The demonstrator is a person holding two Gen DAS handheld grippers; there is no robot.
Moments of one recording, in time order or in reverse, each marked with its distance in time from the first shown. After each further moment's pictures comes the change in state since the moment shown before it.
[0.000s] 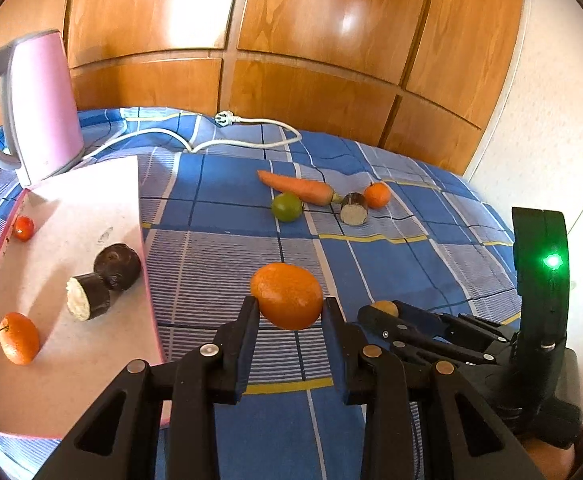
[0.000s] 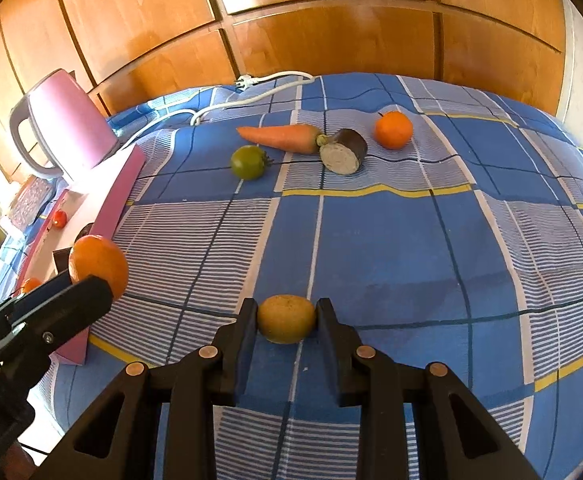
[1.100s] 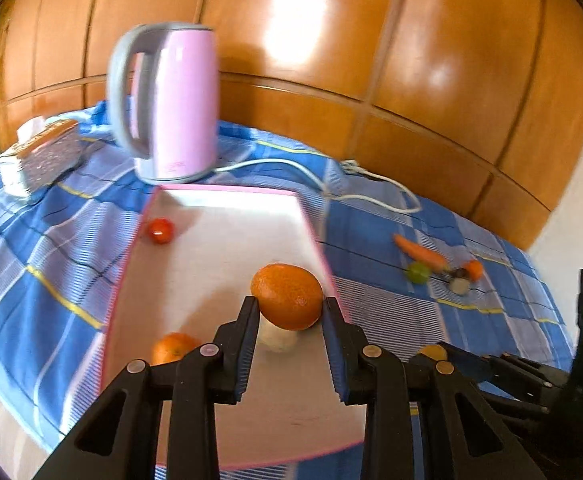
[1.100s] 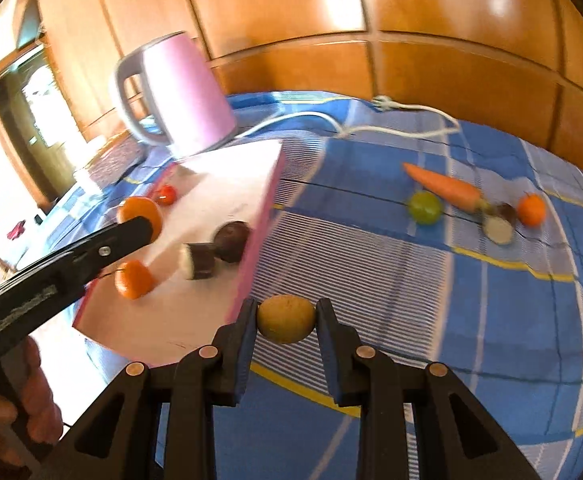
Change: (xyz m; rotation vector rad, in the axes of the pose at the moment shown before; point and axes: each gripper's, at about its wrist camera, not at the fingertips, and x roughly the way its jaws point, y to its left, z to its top) left arm -0.056 0.131 0.009 -0.226 -0.119 0.214; right arm -0.009 0.119 0.017 -0.252 -0.003 0.222
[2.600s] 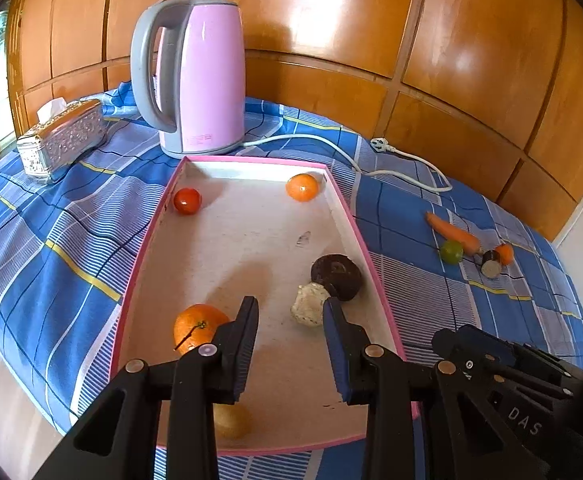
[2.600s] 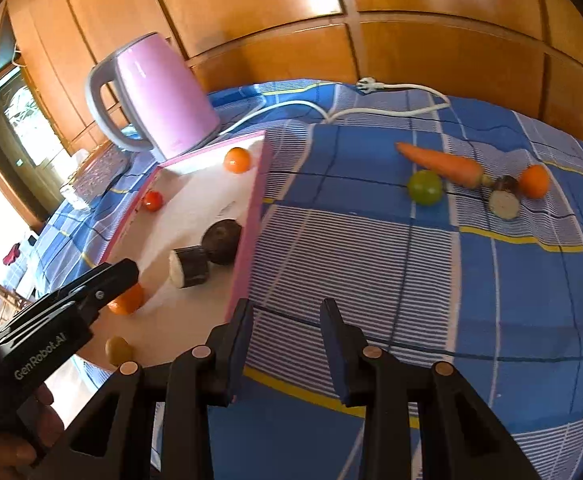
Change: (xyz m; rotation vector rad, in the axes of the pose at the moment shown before) left arm 0.010 -0.001 -0.015 -0.003 0.065 0.083; right arm 0.012 -0.010 -0.002 0.129 0.019 -0.034
